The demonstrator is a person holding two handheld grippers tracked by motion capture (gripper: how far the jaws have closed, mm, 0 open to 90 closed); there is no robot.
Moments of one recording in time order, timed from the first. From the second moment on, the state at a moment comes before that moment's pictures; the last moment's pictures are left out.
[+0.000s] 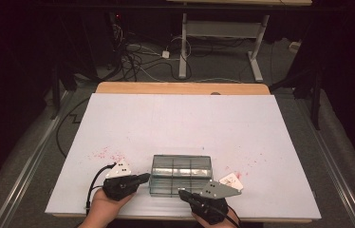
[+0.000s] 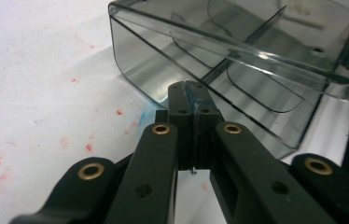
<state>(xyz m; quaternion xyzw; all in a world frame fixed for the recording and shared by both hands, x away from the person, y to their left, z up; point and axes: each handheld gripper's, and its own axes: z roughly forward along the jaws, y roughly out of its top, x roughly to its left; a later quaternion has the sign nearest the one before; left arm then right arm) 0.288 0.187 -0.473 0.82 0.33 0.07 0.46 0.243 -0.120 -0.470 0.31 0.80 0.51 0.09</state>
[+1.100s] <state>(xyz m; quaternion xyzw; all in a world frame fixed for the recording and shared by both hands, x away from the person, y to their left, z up) 0.283 0.179 -0.460 0.81 0.30 0.05 0.50 0.242 -0.119 -0.454 0.29 0.79 0.52 0.11</state>
